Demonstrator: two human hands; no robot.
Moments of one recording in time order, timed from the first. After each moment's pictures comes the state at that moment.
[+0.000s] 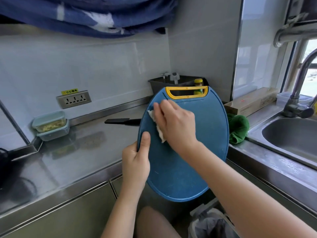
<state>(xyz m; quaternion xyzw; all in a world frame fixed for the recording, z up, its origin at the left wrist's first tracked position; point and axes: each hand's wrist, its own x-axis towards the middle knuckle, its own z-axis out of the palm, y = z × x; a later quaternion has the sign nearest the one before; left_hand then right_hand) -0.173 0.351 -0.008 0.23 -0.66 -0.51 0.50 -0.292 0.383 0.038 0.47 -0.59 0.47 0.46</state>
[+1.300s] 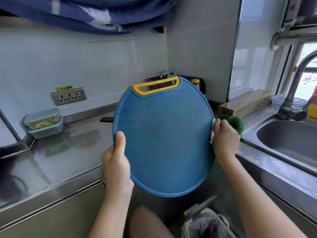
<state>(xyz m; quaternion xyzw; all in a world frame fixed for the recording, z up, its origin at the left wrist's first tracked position) -0.171 0.350 -0.006 0.23 -0.47 -0.62 0.58 -0.423 0.439 -0.053 0.20 -0.80 0.49 0.28</state>
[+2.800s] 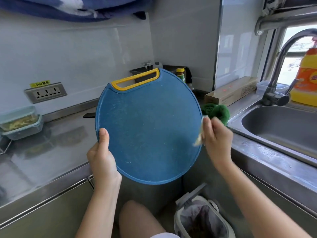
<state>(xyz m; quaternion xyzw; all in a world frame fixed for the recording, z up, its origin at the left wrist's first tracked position) -0.194 0.346 -0.017 0.27 -0.45 -0.61 0.59 -0.399 0.477 -0.067 0.32 -0.65 0.65 0.22</state>
